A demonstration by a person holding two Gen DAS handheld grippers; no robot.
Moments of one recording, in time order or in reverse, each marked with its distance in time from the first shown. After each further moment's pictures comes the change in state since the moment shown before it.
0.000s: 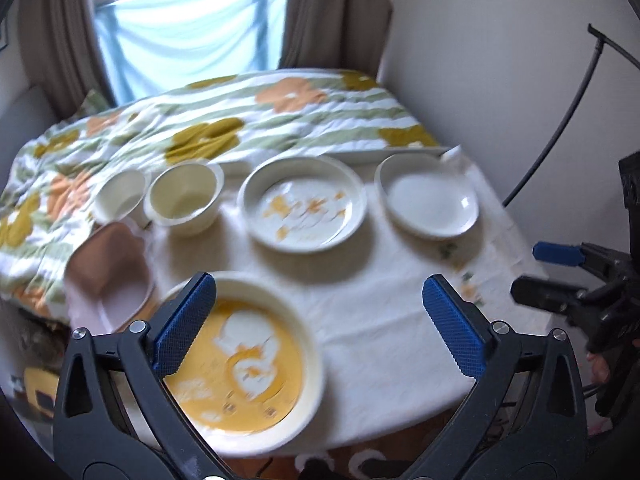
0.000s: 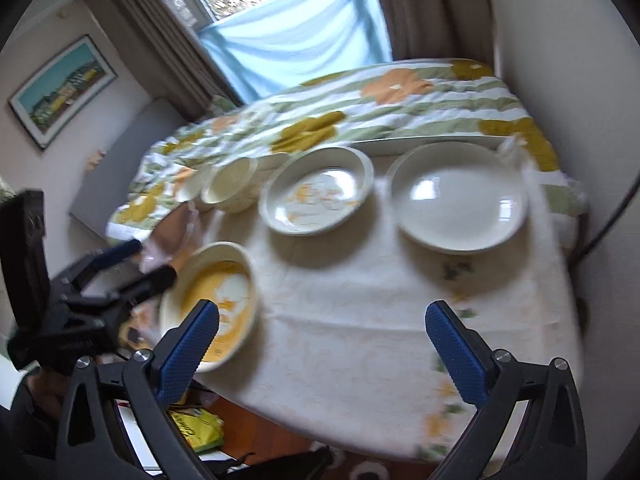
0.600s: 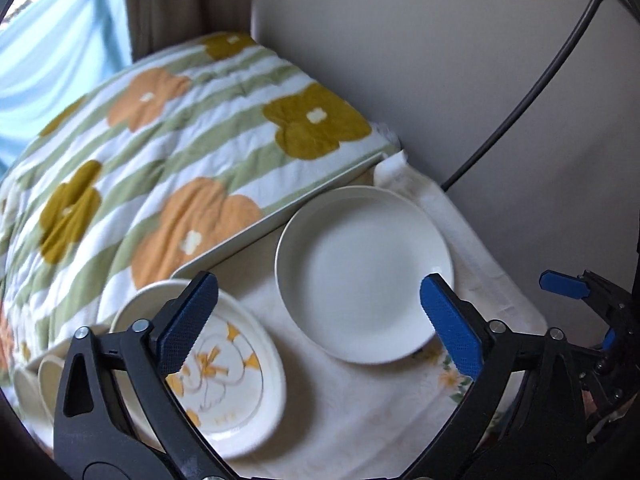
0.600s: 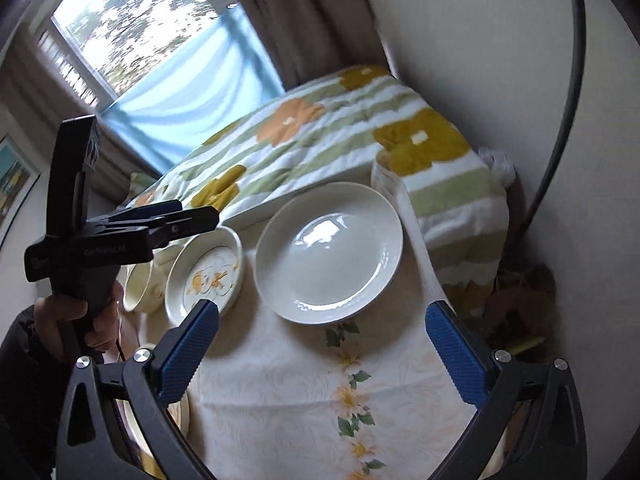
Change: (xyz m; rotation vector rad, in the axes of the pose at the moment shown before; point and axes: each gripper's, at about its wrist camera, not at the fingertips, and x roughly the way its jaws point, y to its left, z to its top) left arm 0.206 -0.080 0.154 0.334 0.262 -0.313; right arm 0.025 -0.107 0.037 0.384 -0.121 -0.112
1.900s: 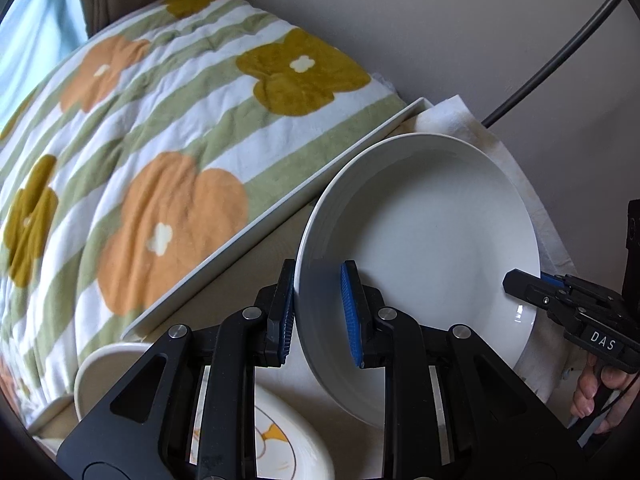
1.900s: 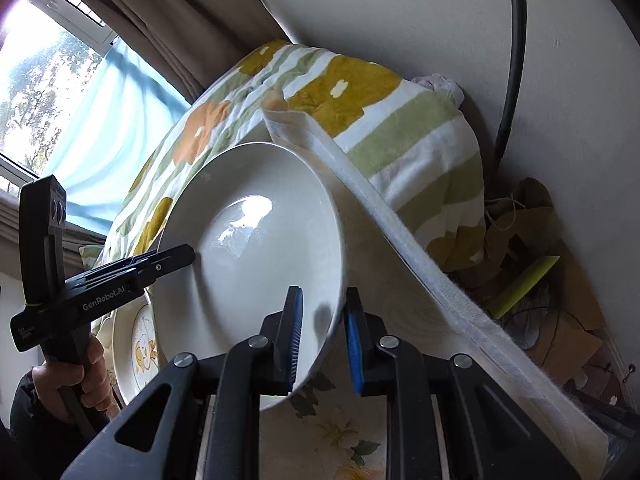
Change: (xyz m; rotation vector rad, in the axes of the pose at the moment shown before) left arm 0.093 0.025 0.009 0.066 0.135 -0.059; right arm 0.076 -0.040 -0.001 0.294 0.019 -0.113
